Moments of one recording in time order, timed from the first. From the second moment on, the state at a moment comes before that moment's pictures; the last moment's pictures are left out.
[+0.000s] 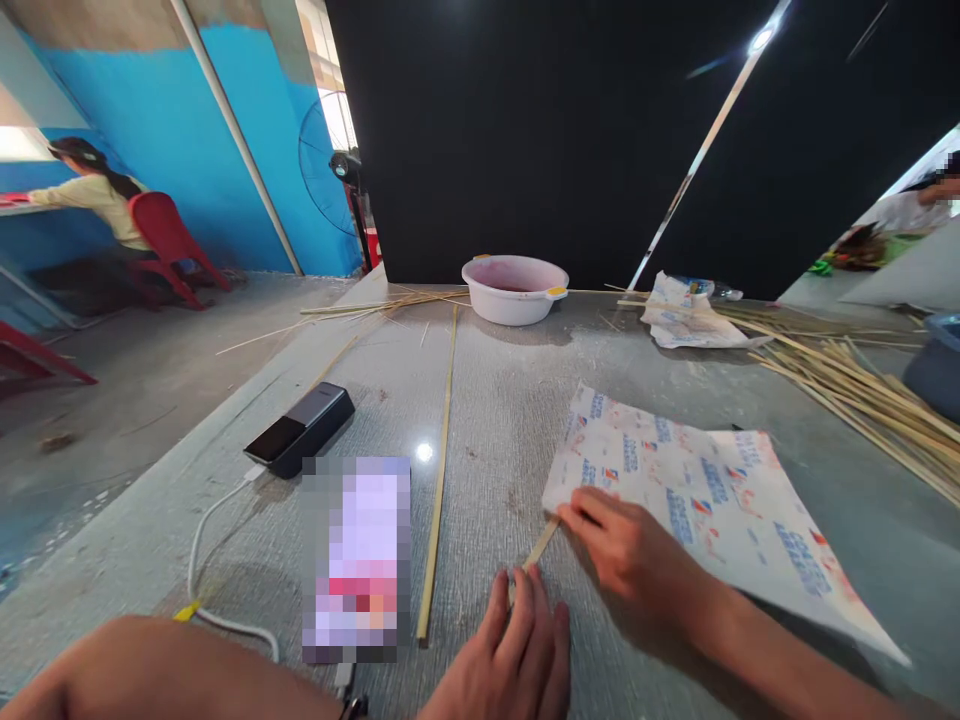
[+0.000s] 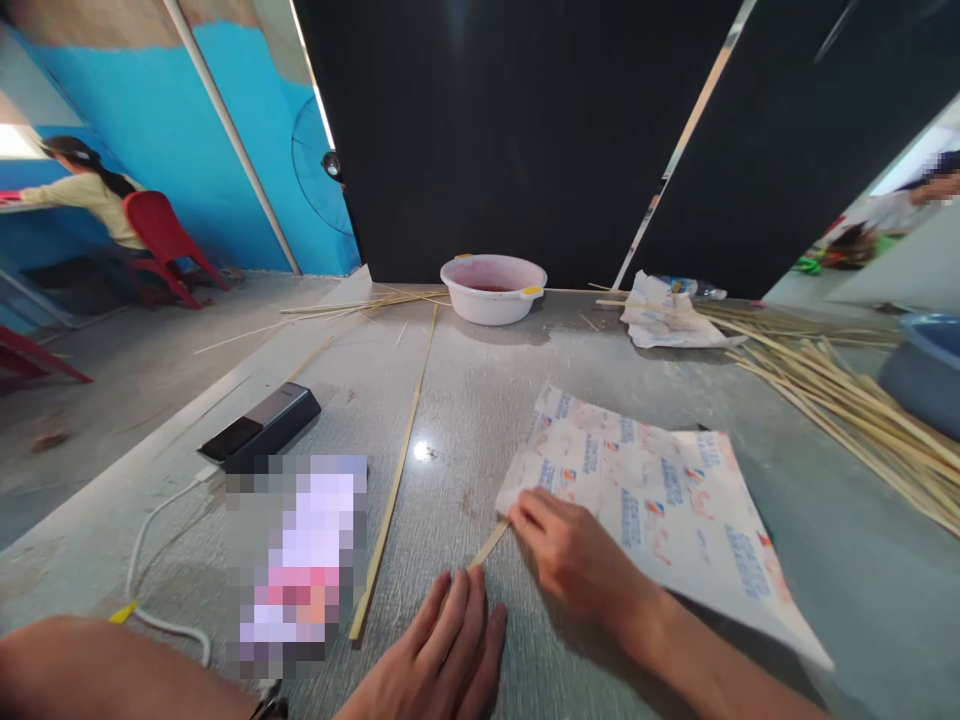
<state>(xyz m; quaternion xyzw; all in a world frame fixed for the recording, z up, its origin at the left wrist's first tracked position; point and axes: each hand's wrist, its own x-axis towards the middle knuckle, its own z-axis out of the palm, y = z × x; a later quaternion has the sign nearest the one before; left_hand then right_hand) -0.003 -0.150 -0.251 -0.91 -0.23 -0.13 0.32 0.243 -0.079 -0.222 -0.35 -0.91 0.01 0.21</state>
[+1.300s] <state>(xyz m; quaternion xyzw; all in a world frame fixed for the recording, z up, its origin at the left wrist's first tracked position) 0.001 -0.149 -0.249 -0.91 -0.23 -0.16 0.32 0.239 -0.077 -0.226 -0.40 -0.87 0.09 0.28</state>
